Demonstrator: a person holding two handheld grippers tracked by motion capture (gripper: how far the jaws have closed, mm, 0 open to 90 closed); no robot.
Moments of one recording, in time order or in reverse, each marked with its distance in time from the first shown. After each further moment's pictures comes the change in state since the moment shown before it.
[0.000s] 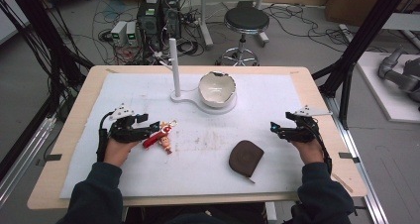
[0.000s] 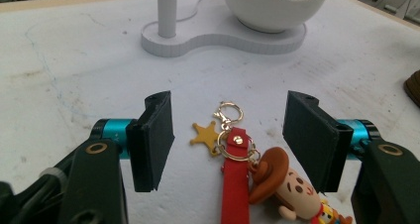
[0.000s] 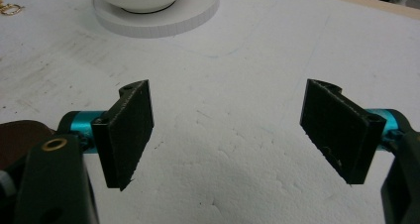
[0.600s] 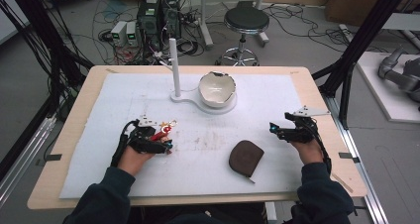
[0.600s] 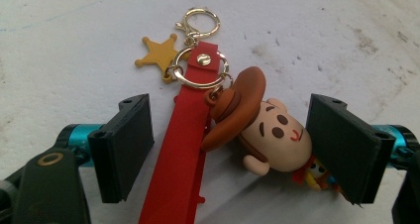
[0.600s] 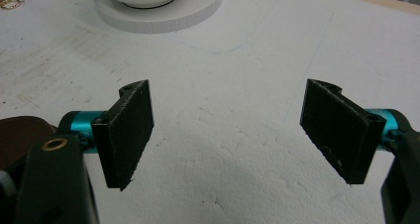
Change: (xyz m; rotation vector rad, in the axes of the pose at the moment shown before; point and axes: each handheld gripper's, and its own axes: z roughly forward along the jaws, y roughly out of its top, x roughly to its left) left arm -0.034 -0.017 0.033 0.300 0.068 0.046; right arm 0.001 -0.001 0.002 0.011 0.005 -0.012
